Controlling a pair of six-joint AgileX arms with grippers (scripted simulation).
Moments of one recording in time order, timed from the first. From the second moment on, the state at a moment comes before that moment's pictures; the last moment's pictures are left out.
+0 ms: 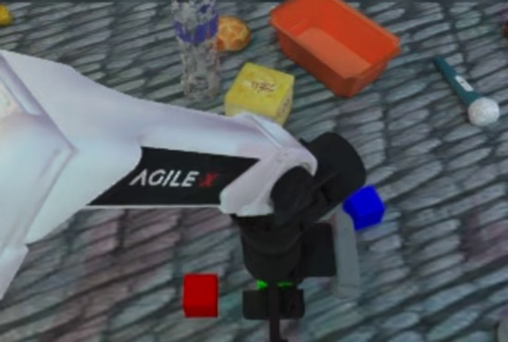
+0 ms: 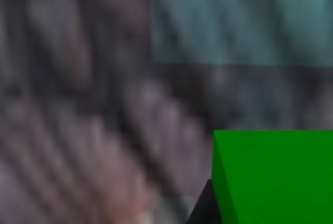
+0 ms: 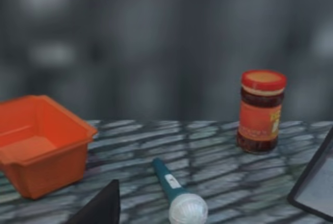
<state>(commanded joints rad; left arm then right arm) -0.92 2.02 1.24 -0.76 0.02 0.66 0.00 0.00 0.00 0.00 0.00 0.00</state>
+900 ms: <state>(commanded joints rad) -0.92 2.02 1.24 -0.76 0.02 0.66 0.00 0.00 0.00 0.00 0.00 0.00</state>
